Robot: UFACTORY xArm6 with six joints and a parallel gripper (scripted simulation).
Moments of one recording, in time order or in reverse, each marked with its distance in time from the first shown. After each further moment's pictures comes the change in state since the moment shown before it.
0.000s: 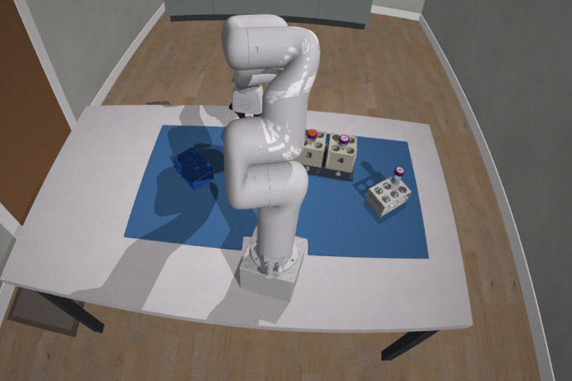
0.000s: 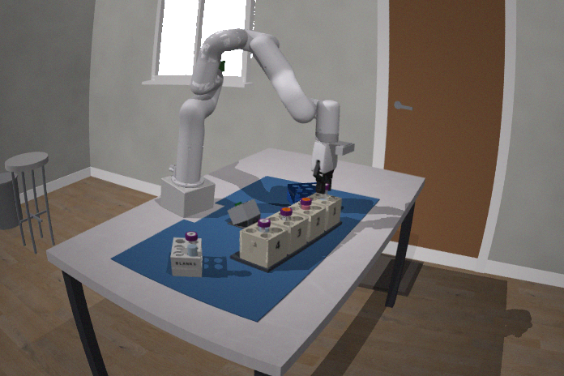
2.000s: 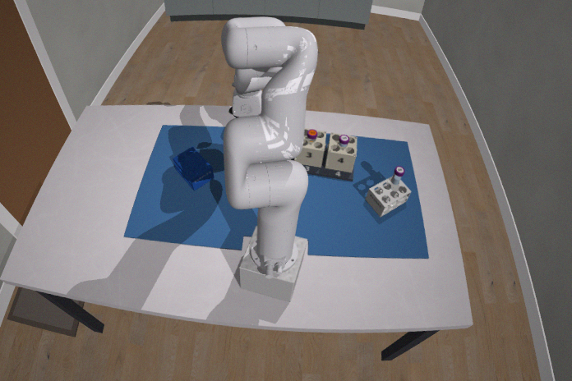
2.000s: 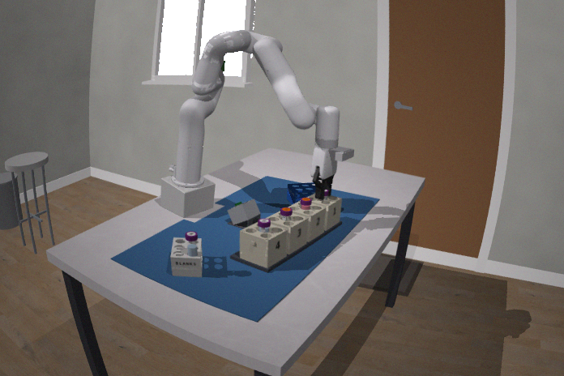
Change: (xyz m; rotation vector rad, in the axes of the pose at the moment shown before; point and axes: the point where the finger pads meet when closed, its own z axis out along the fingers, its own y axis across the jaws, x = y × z) arm 0.000 0.000 0.019 0.000 0.000 0.000
